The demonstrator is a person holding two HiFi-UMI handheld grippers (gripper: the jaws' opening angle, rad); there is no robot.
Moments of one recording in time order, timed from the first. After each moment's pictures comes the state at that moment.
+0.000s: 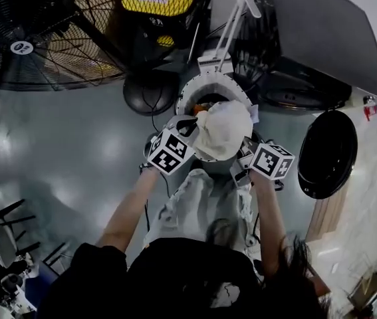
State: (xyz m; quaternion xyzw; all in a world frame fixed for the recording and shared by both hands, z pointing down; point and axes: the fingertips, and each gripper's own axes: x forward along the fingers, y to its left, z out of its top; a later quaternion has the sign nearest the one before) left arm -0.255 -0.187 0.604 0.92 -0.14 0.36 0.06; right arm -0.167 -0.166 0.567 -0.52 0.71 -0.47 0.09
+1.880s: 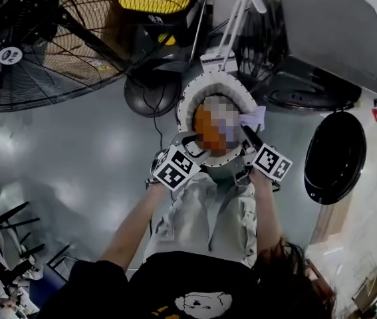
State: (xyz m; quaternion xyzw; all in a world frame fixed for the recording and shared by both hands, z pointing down) left arm -0.243 -0.150 0.654 0.91 -0.10 0.38 0.13; right arm -0.121 -0.169 0.675 -0.58 0.61 -0.52 0.12
